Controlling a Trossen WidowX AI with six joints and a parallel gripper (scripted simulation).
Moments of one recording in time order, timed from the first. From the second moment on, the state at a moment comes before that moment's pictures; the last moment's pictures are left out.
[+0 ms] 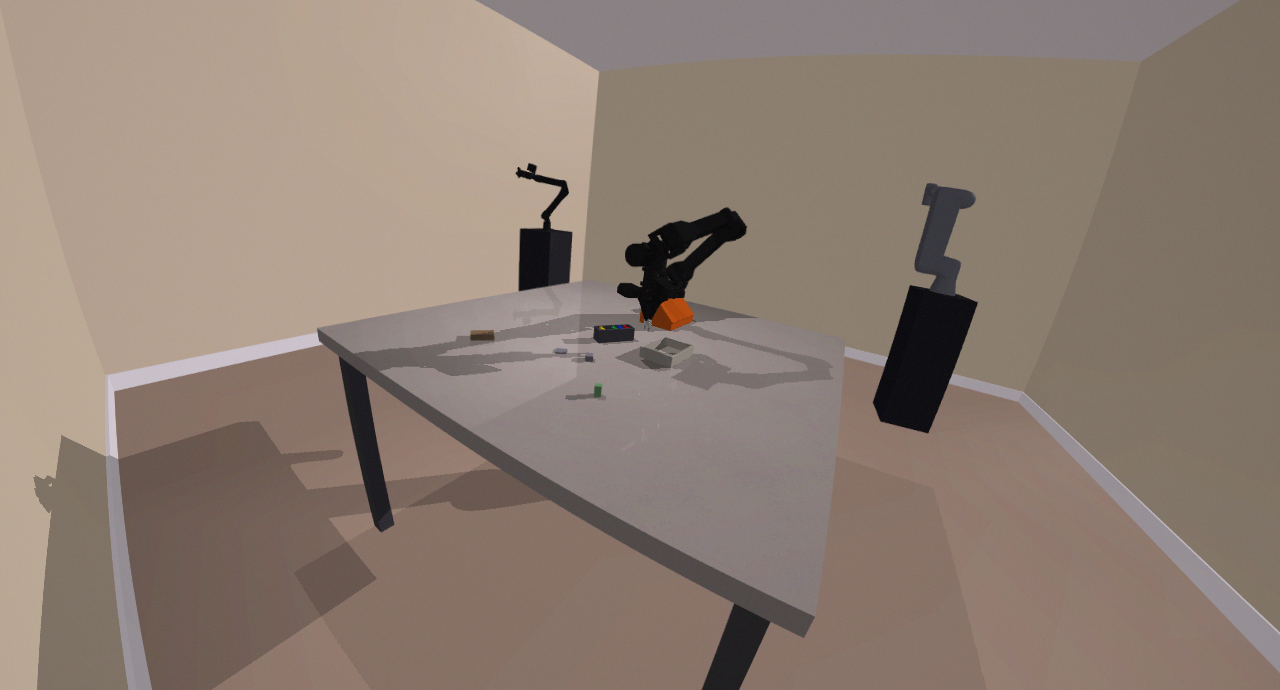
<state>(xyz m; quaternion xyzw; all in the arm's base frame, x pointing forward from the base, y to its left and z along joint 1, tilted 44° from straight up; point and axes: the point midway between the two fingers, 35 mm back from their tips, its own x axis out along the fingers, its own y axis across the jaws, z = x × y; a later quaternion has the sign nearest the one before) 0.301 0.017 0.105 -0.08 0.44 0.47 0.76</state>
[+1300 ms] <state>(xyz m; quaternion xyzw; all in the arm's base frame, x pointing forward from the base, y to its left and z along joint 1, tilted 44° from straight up) 0.294 0.092 0.122 -0.07 0.43 0.48 0.76</state>
